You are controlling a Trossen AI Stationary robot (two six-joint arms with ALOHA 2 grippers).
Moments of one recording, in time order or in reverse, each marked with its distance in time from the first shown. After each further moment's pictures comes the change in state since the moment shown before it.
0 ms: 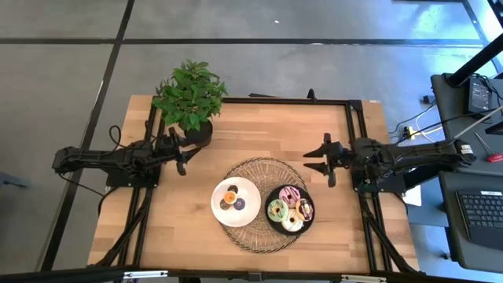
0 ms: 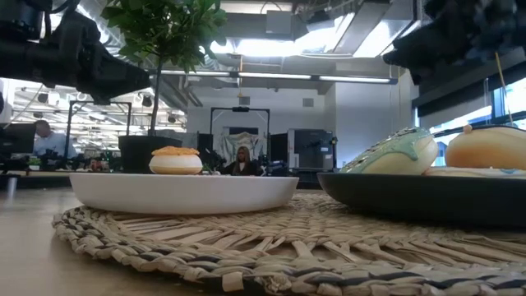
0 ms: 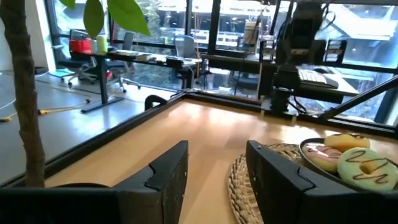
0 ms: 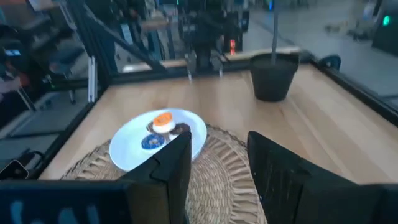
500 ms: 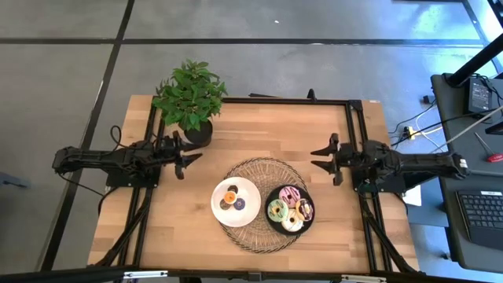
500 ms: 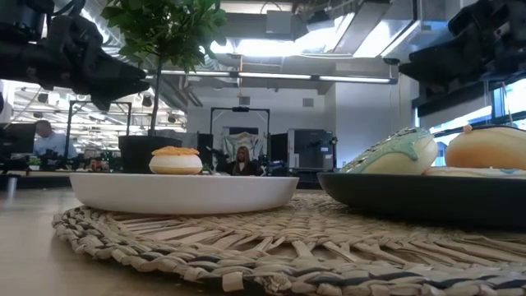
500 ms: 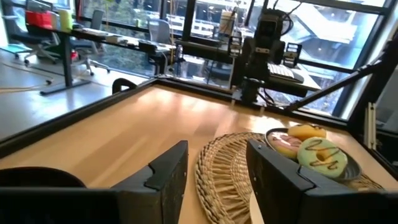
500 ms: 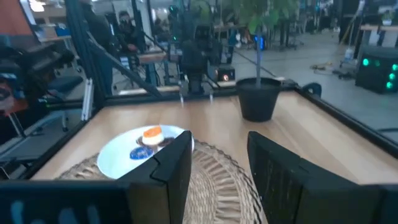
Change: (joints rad) left arm 0.000 0.001 0.000 -0.035 0.121 -0.100; right arm -0.091 -0.300 -0.217 0.069 -0.059 -0.046
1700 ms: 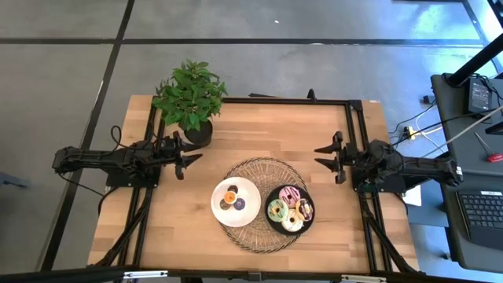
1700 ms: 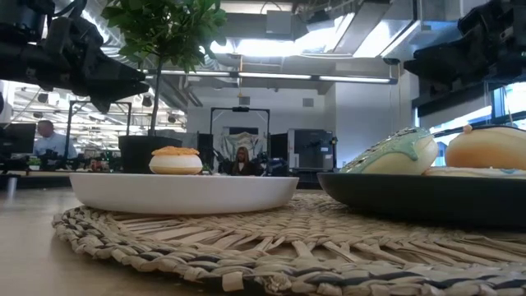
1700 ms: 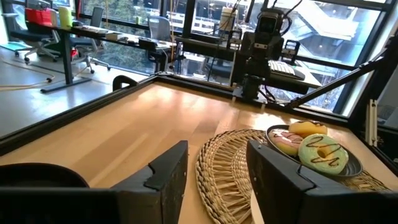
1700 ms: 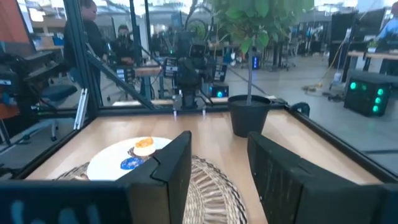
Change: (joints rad) left arm 0.000 0.000 0.000 -0.013 0.000 0.000; right arm -0.048 -0.141 -0.038 -0.030 -0.028 -0.049
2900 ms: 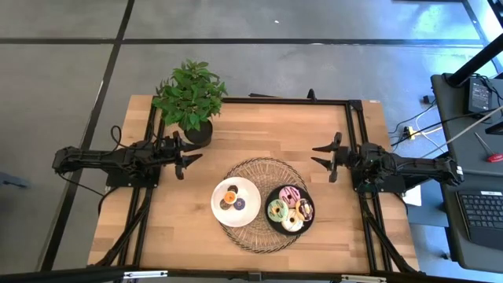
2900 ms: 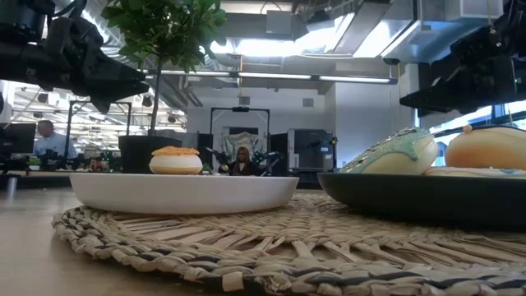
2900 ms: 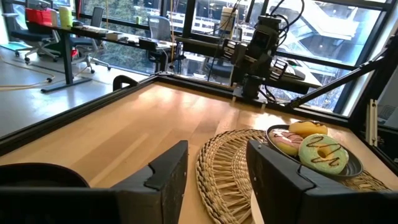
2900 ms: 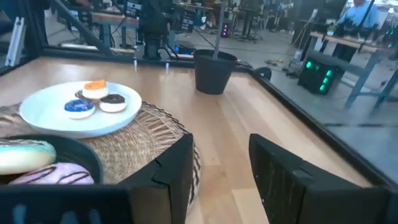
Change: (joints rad) left arm 0.000 0.001 0.000 0.000 0.000 0.000; right arm 0.000 0.012 -0.042 -0.119 0.152 -0.165
